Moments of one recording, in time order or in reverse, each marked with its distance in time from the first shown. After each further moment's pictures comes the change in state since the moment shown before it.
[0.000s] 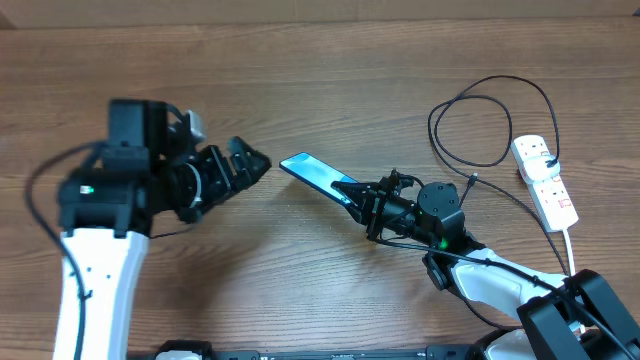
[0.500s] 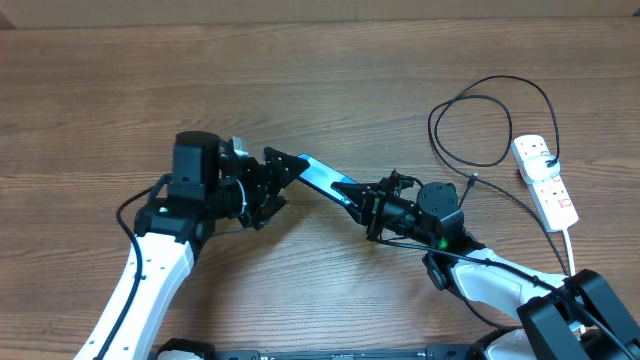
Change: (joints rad) left arm -0.124 -0.006 -0.518 0.765 0.210 -0.510; right arm 0.000 0.000 0.000 -0.015 0.000 0.000
